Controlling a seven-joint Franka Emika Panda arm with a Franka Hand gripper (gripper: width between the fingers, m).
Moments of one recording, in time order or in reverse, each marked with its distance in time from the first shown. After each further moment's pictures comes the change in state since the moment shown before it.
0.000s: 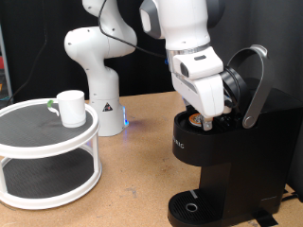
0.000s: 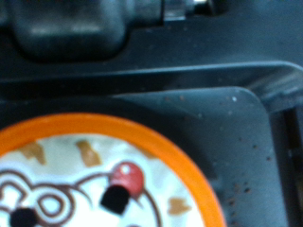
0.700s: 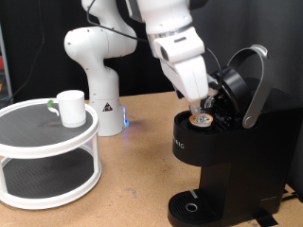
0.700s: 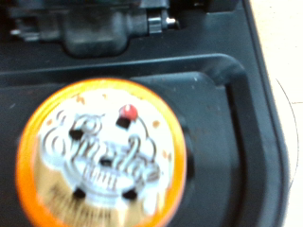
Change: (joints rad) arm -0.022 -0.063 -0.058 0.032 0.093 -0.114 -0.080
